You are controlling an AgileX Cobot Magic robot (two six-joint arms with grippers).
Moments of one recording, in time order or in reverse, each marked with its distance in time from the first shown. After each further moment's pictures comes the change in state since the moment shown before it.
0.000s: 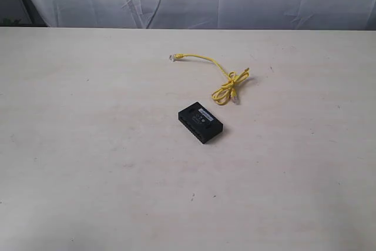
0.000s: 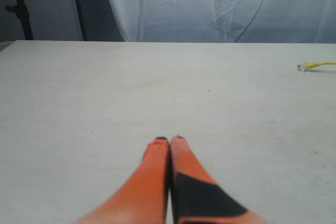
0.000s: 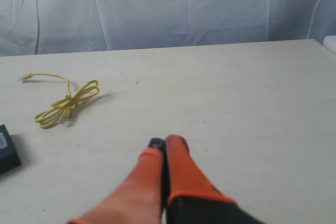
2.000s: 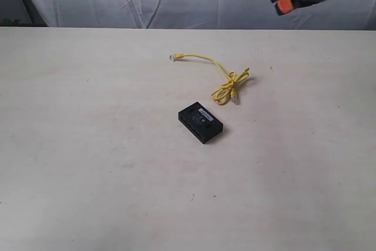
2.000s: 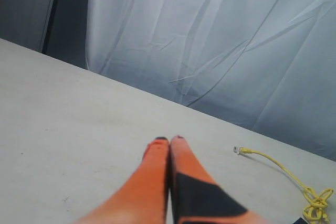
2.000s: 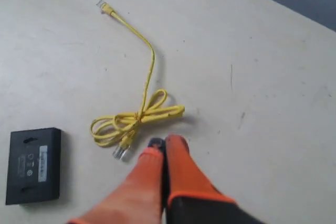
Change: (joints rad) left arm 0.000 0.000 0.000 -0.390 -0.173 -0.004; right arm 0.124 1.861 -1.618 0.349 0.581 -0.635
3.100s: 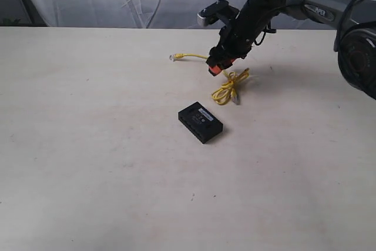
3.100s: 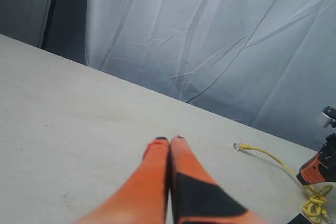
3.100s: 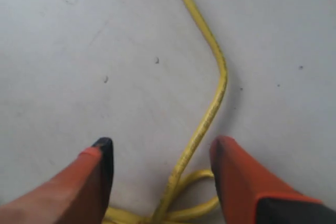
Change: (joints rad) left arm 0.000 0.000 0.000 -0.002 0.014 0.000; right arm 0.154 0.620 -0.495 -0.094 0.101 -0.097
